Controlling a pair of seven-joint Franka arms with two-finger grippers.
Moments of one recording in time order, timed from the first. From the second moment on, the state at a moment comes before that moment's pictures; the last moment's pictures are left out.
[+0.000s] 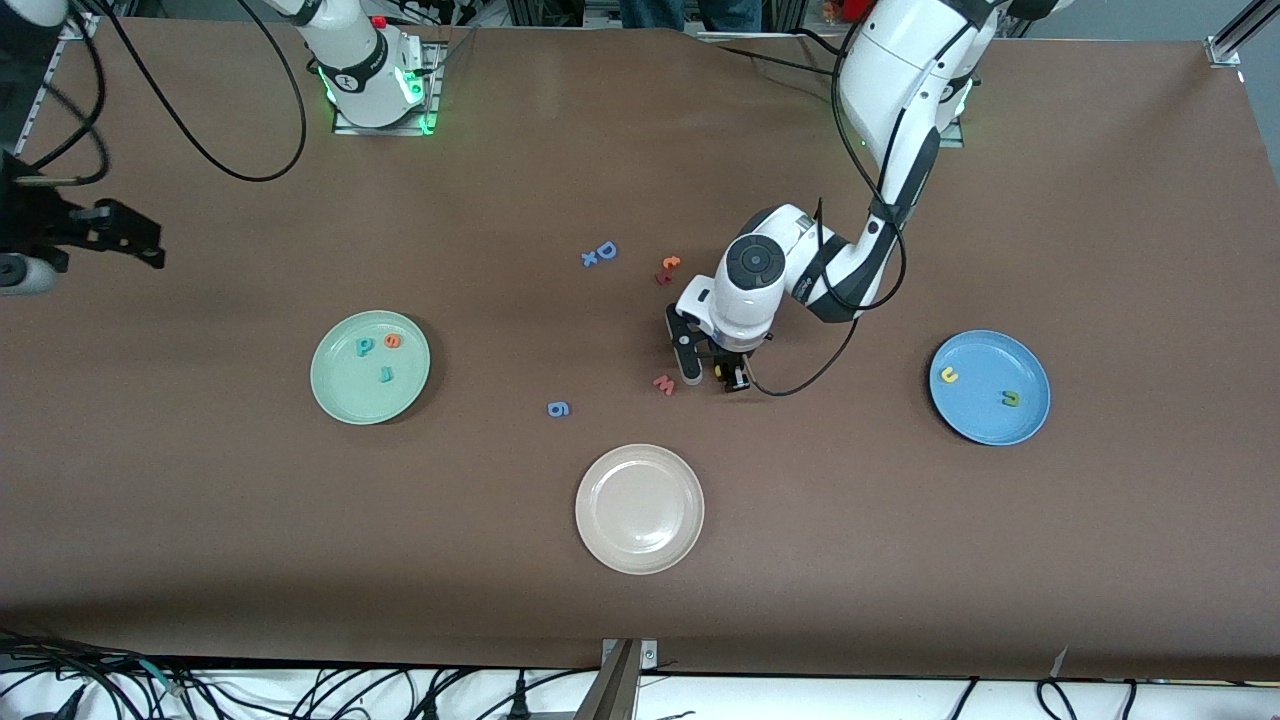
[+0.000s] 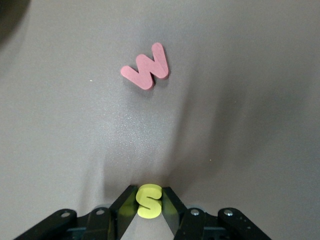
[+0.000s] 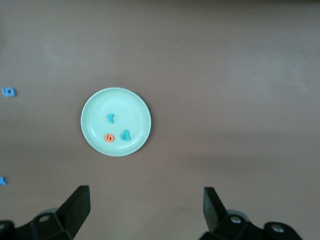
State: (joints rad) left arm -0.57 0.69 -0.05 -1.80 0.10 2.55 0.61; right arm 0.11 0.09 -0.16 -1.50 -0.02 1.57 -0.09
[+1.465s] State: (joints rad) left arm -0.12 0.48 0.25 -1.88 -0.17 2.10 0.75; right arm -0.02 -0.03 -0.02 -1.67 -0.03 1.62 -0.08
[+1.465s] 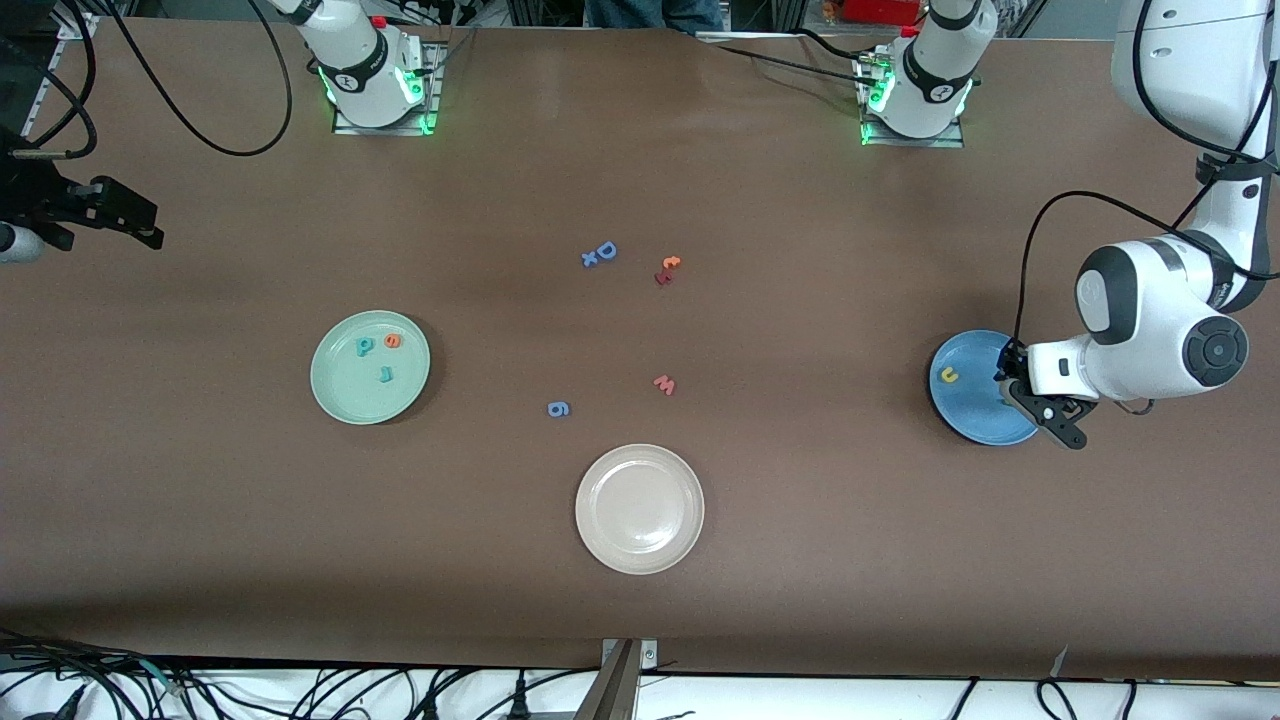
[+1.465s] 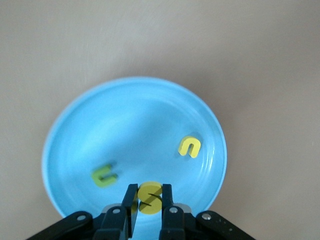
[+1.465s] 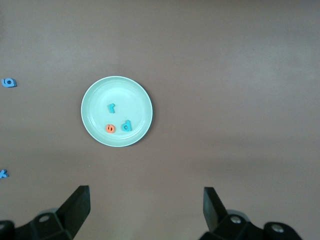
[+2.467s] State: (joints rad) left arm -0.15 0.52 0.23 -1.91 -0.17 2.15 0.30; right arm 0.00 -0.03 0.00 -1.67 -0.04 1.62 -0.08
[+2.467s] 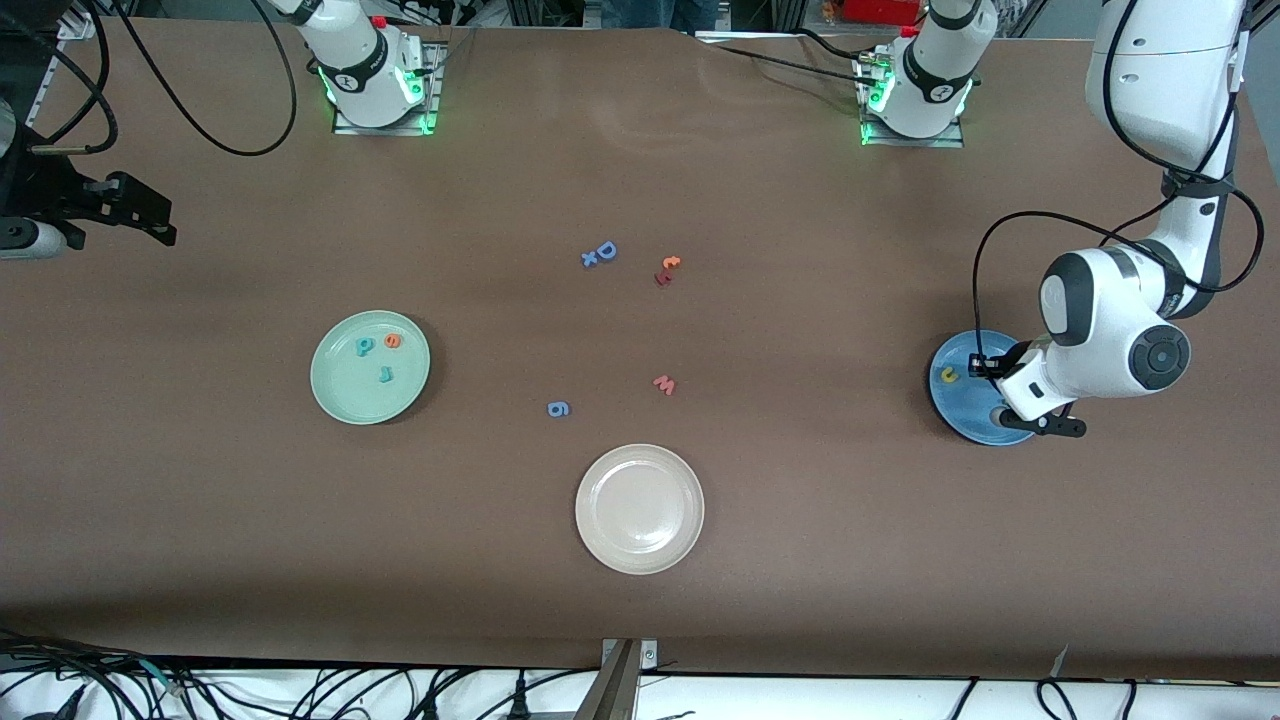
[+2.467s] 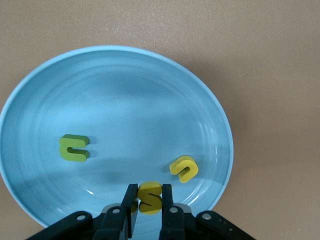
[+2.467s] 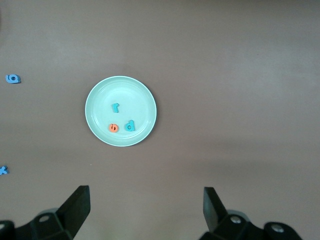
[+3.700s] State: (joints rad) left arm -0.13 0.07 0.20 -1.75 -0.15 1.88 0.25; right arm 0.01 -0.03 0.00 -1.67 -0.04 1.62 -0.08
